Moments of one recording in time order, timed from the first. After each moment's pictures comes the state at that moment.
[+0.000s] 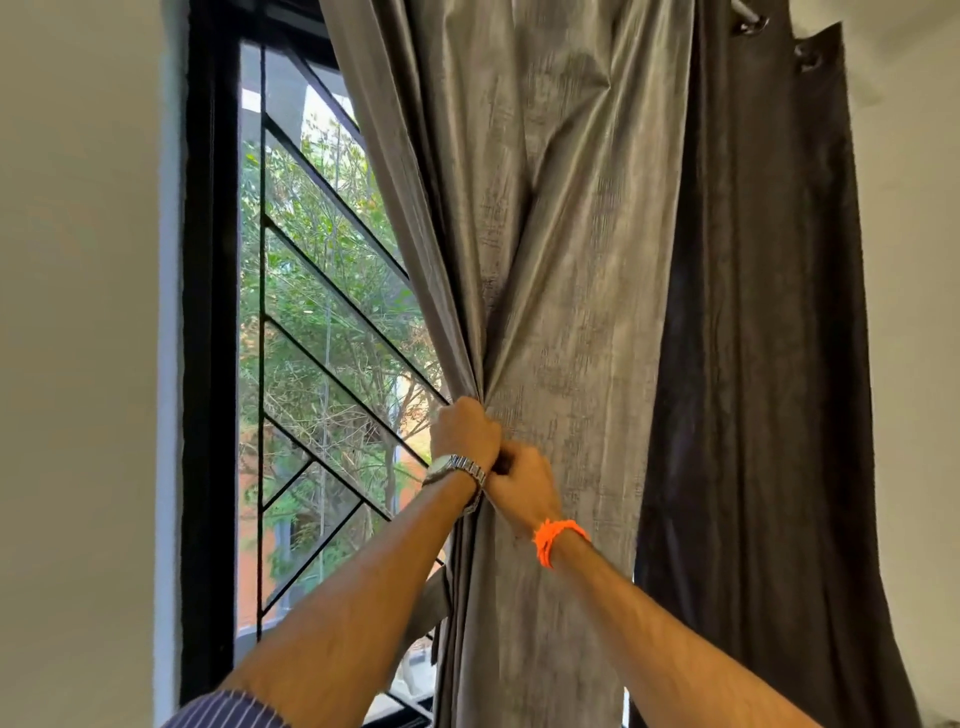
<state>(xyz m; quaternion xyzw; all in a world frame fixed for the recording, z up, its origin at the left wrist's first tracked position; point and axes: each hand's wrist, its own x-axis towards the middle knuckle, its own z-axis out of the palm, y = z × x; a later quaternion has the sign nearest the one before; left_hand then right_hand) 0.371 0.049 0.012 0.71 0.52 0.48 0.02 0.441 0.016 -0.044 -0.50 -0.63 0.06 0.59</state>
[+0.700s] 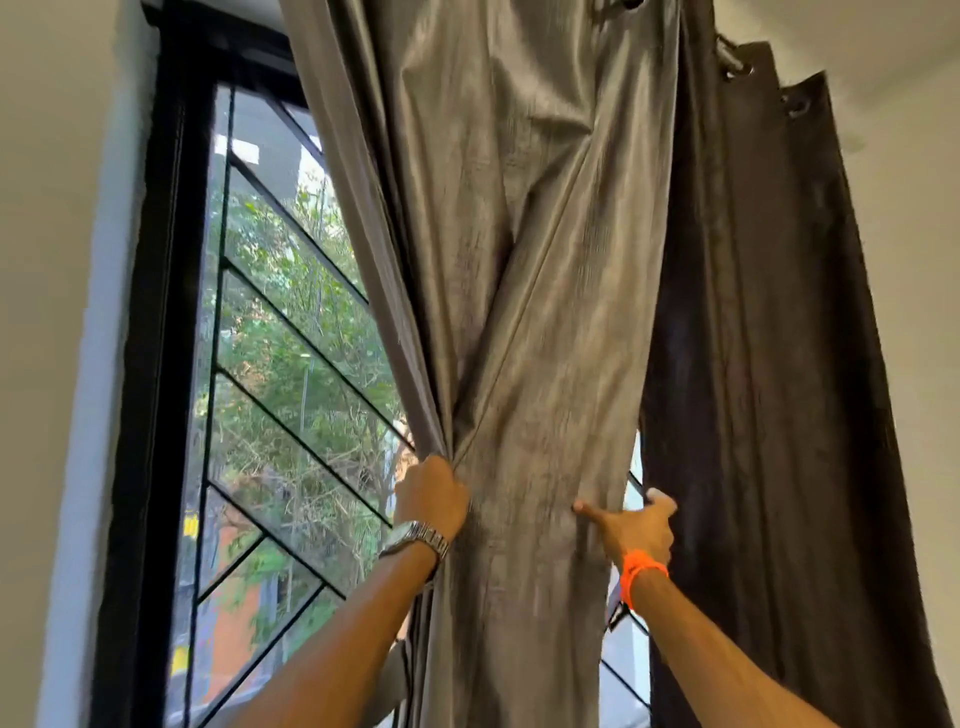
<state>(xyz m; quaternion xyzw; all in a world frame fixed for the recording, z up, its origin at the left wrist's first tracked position) 0.376 0.116 0.012 0.72 0.53 0.46 -0.02 0.586 0.081 -0.037 -0.63 -0.28 0.10 0.72</state>
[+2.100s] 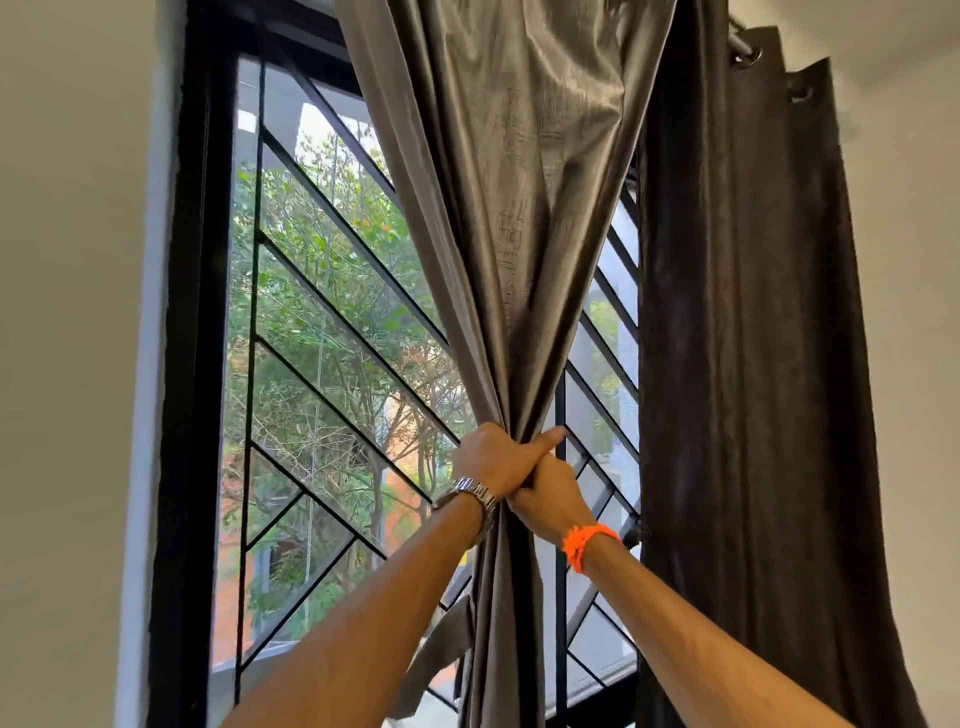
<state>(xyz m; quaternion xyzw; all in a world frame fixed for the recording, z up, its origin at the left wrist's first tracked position) 0.379 0.054 0.023 0.74 0.48 0.45 0.12 0.459 0.034 -0.013 -0.59 -0.64 -0.01 0.50</state>
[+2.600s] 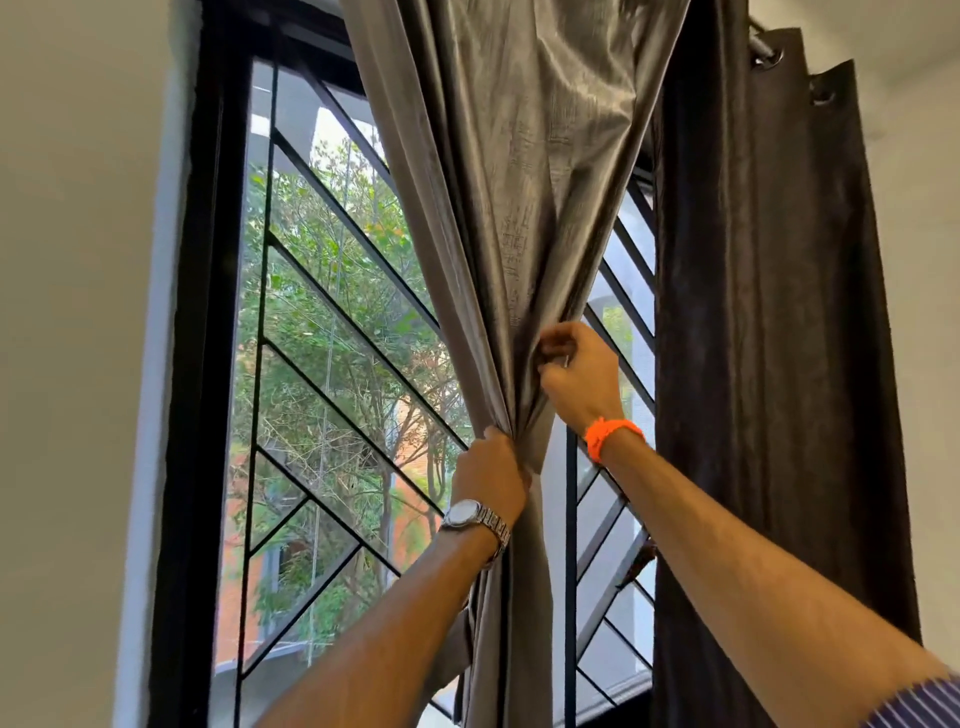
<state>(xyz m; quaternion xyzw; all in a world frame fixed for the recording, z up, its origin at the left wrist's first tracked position) 0.372 0.071 0.009 0.77 0.47 0.44 -0.04 0.478 0.046 0.092 -0.45 -0.58 -0.11 0.67</state>
